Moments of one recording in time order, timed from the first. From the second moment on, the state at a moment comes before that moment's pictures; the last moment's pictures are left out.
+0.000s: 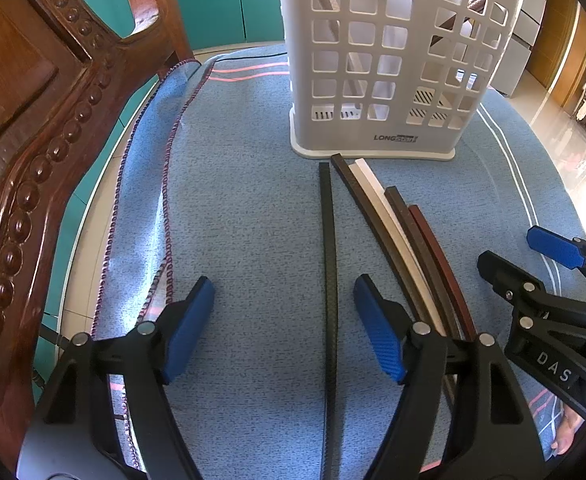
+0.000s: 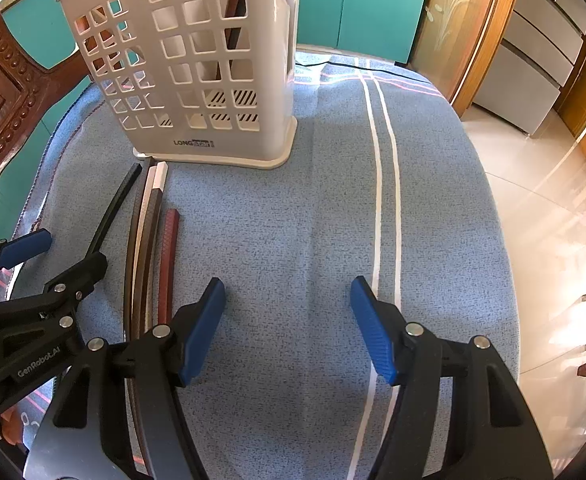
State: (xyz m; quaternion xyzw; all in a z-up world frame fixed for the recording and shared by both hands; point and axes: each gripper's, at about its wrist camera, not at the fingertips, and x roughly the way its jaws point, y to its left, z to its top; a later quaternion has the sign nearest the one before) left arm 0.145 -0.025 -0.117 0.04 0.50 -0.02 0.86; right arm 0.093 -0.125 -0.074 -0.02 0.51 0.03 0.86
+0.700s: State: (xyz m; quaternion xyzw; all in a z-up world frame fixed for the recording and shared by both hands) left arm 0.142 -0.027 -0.113 0.02 0.50 -0.05 0.86; right arm 0.087 -0.128 -0.042 0.01 0.47 0.08 0.88
